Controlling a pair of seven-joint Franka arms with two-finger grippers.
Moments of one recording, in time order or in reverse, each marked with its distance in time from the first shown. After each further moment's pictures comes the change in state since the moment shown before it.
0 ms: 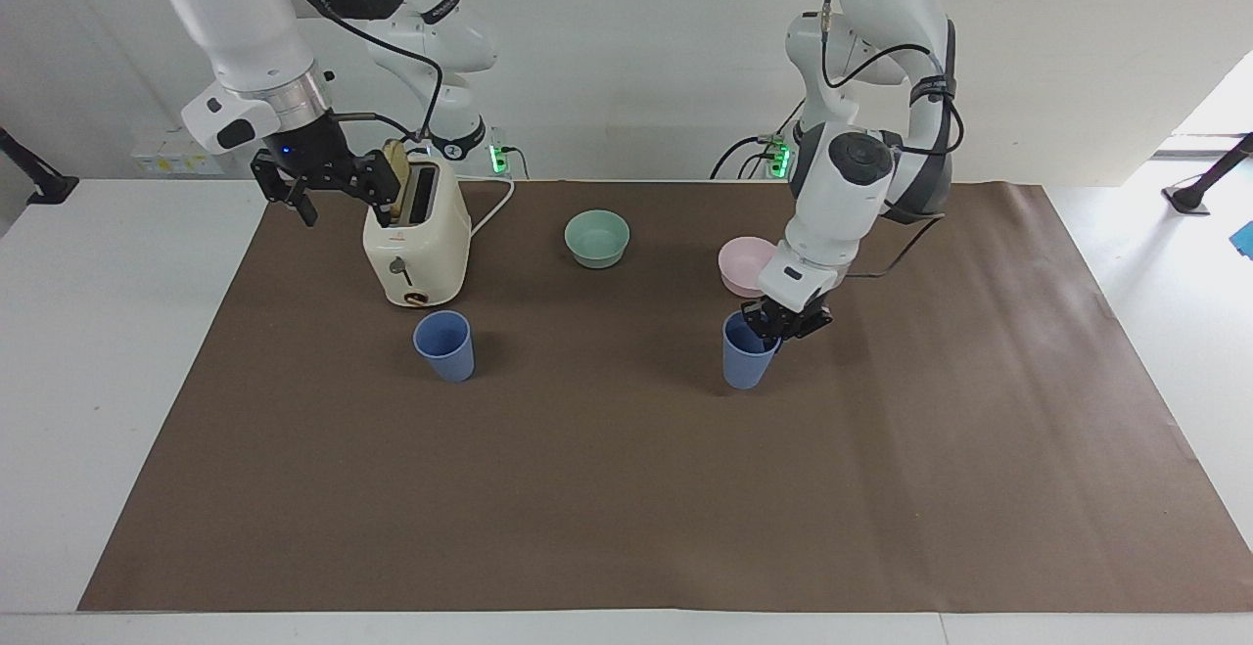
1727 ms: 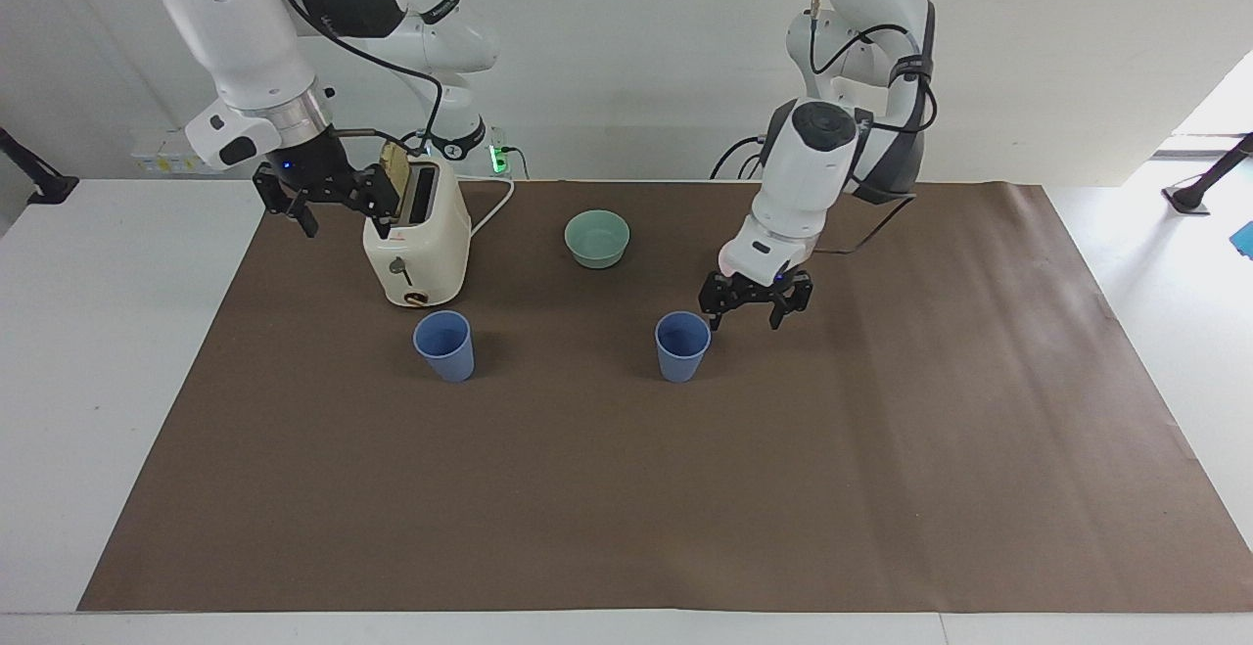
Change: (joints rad) left arm 0.082 -0.182 0.039 0.002 0.001 -0.200 0.154; right arm -0.013 0.048 0.001 -0.141 0.000 0.220 -0.002
